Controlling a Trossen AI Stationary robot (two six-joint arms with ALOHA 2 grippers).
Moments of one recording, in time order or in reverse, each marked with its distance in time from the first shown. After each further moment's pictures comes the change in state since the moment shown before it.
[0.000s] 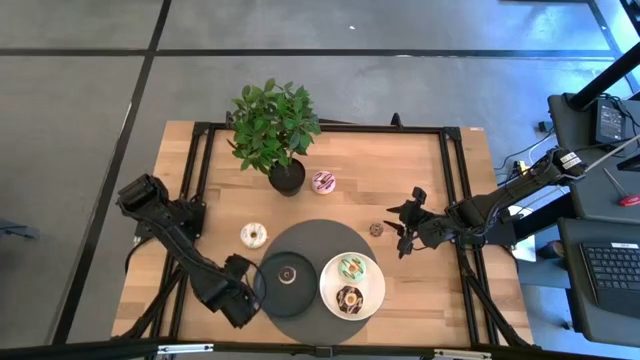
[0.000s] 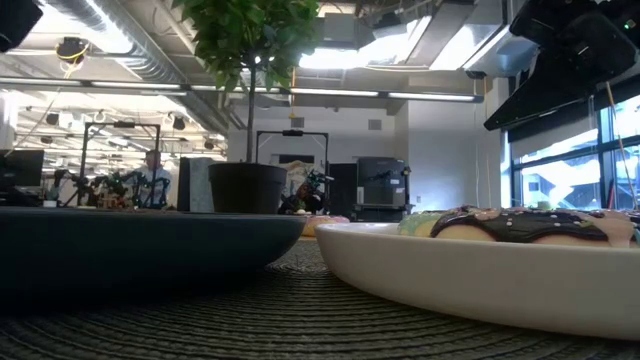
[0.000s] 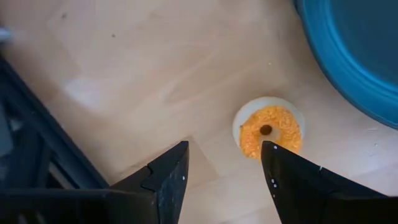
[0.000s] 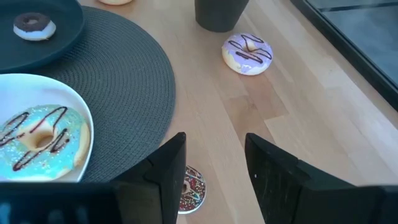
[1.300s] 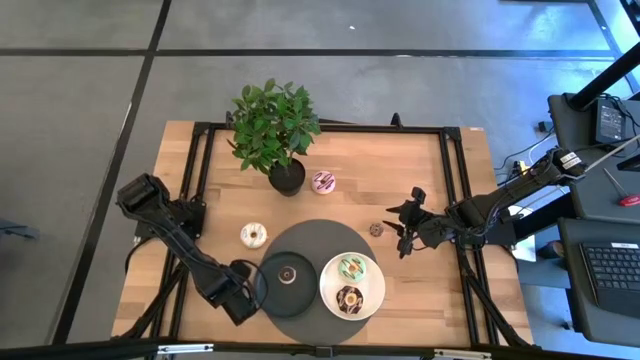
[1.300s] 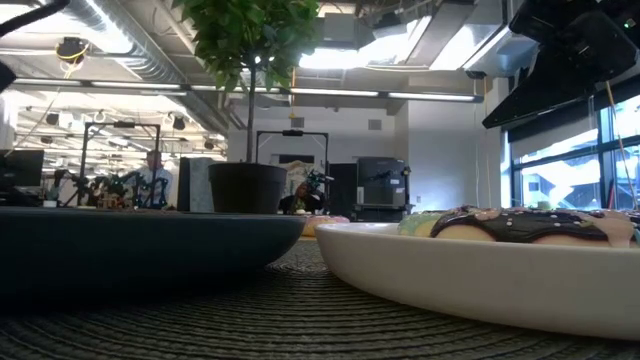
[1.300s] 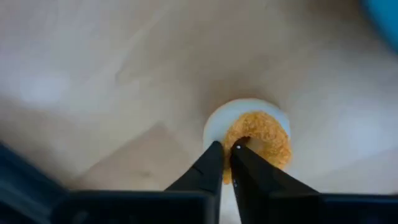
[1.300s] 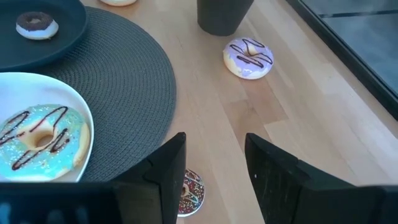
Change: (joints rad) left arm 0.000 -0.006 -0.160 0.278 0.138 0.059; right arm 0.000 0.000 0.000 0.013 0.001 -0.034
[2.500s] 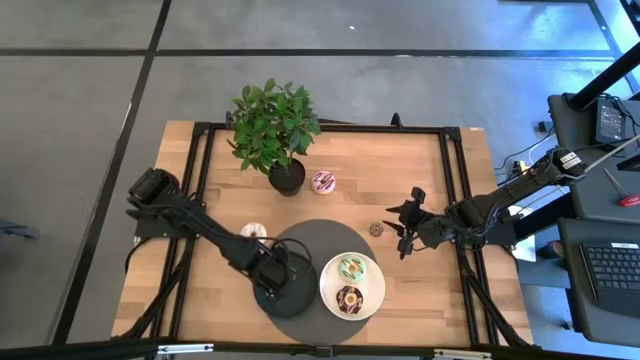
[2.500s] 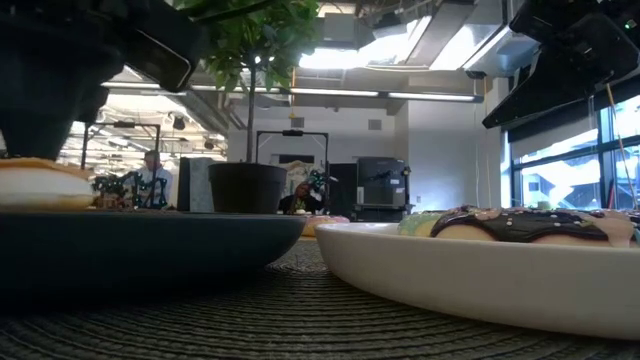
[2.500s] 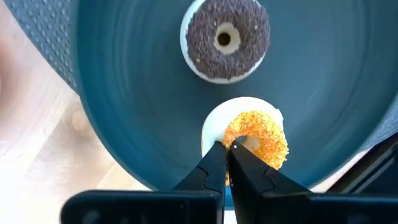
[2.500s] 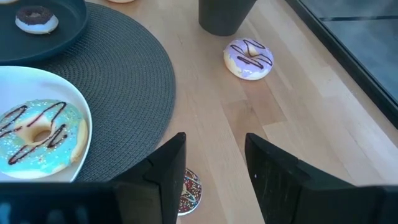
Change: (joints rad) left arm 0.290 0.024 0.136 0.080 -0.084 0.543; right arm 0.000 0.000 0.000 -0.002 0.000 -0.026
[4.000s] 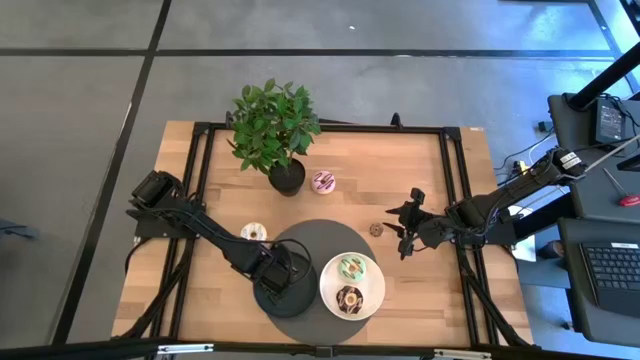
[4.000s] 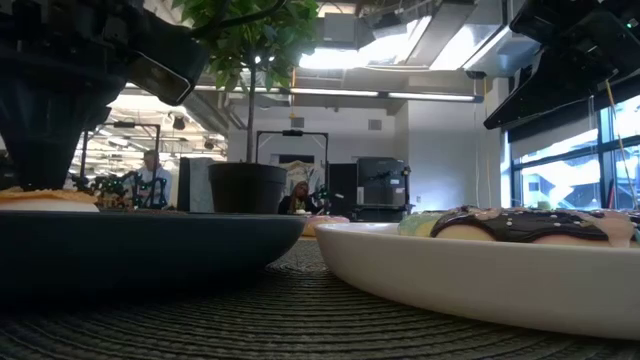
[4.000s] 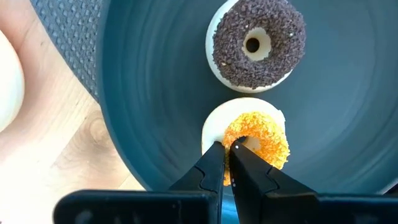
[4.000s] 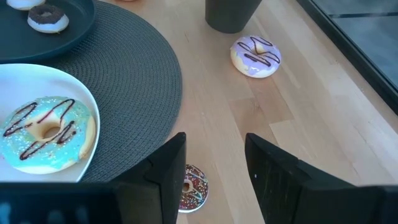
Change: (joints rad) left arm -0.002 0.034 -0.002 -0.021 -0.056 -0.025; right arm 0.000 0.000 0.000 0.001 -0.027 0.004
